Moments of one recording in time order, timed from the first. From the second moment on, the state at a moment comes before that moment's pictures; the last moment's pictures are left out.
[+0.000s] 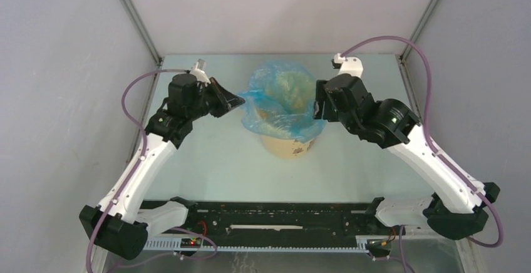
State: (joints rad) left arm -0.35 1.10 1.12 -0.44 0.30 -0.86; right arm 0.86 1.22 1.60 -1.07 0.58 0.55
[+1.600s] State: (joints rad) left arm -0.35 1.06 1.12 -0.48 0.33 -0.85; right arm 0.67 1.64 1.61 -0.40 0.28 0.34
